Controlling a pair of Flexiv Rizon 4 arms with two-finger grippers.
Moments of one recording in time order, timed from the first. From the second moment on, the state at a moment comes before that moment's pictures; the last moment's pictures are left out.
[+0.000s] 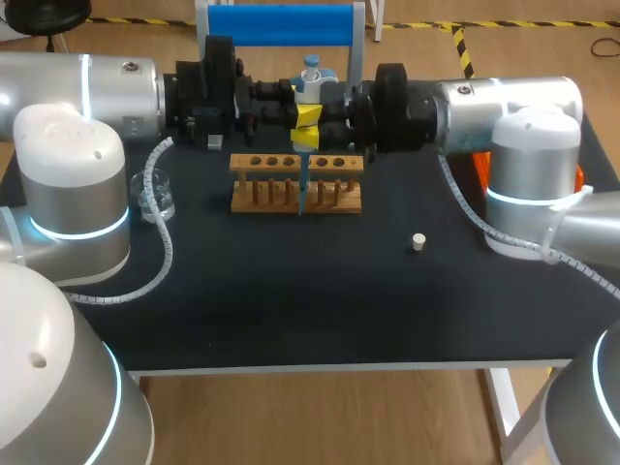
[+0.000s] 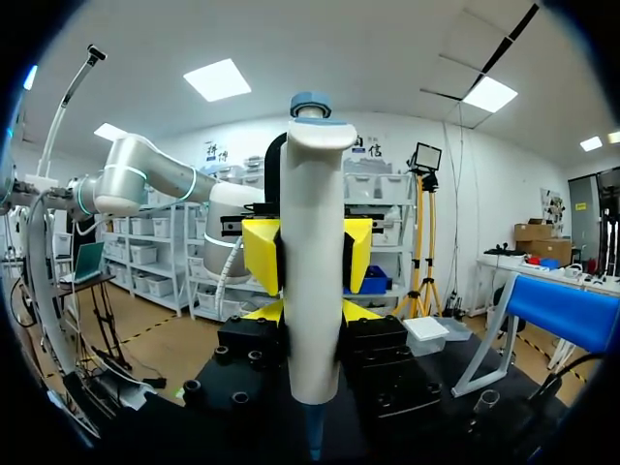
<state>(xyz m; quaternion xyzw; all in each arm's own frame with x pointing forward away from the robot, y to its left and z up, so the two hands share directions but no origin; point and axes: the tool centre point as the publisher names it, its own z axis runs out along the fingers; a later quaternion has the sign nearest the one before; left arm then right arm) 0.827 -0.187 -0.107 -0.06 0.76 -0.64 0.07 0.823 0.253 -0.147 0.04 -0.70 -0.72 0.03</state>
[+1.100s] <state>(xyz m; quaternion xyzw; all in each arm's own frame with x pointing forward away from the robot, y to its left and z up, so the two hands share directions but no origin) 0.826 -0.187 -0.107 -0.06 0.76 -0.64 0.07 0.849 0.162 -0.145 0.06 -0.71 -0.70 0.04</state>
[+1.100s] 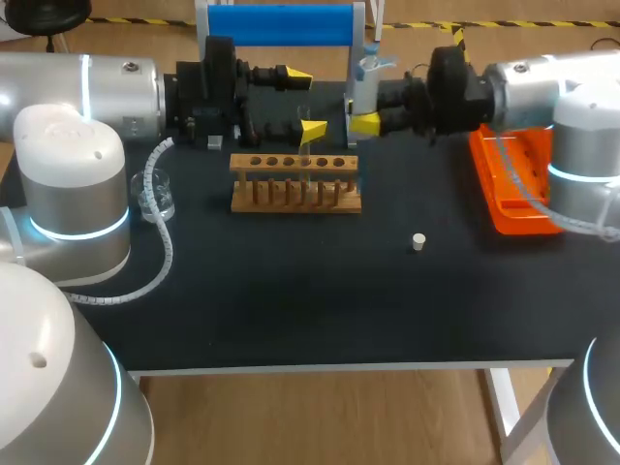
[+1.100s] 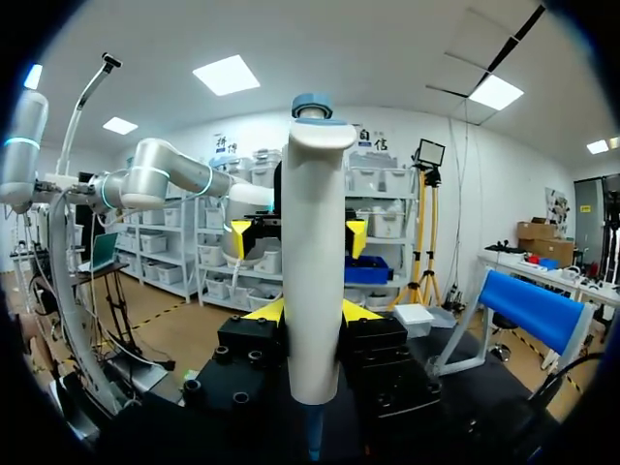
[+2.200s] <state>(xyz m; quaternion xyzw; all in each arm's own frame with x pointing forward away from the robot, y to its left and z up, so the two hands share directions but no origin) 0.826 -0.187 -0.107 -0.06 0.76 -0.64 0.07 0.911 -0.028 -0.109 0.02 -0.72 -0.69 0.00</state>
